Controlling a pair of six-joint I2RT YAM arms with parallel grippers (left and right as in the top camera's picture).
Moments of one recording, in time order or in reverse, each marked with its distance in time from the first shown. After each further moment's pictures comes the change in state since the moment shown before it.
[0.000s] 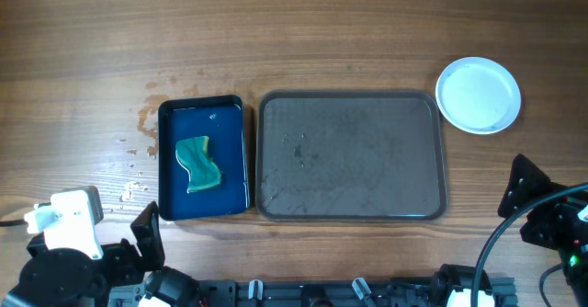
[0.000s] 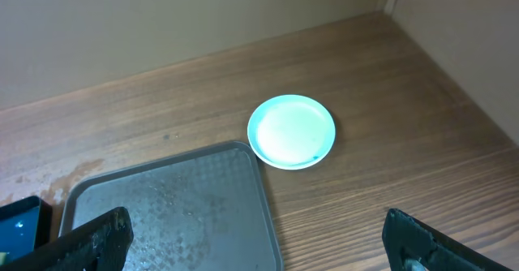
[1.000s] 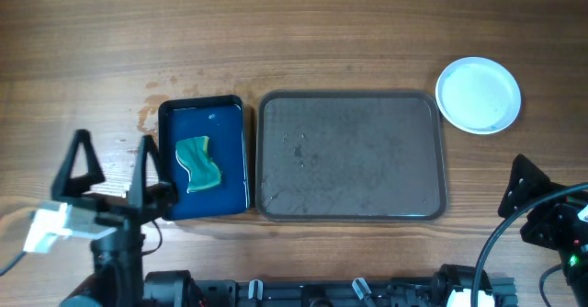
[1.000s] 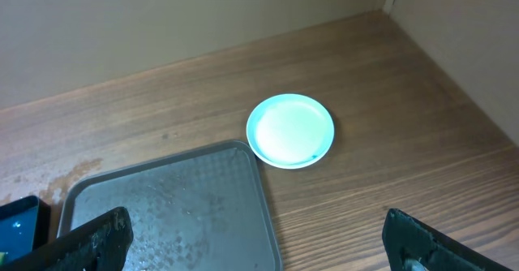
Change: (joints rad) left arm 0.478 -0.420 -0.905 1.665 0.455 0.004; right arm 0.000 0.001 0.000 -0.003 0.003 0.000
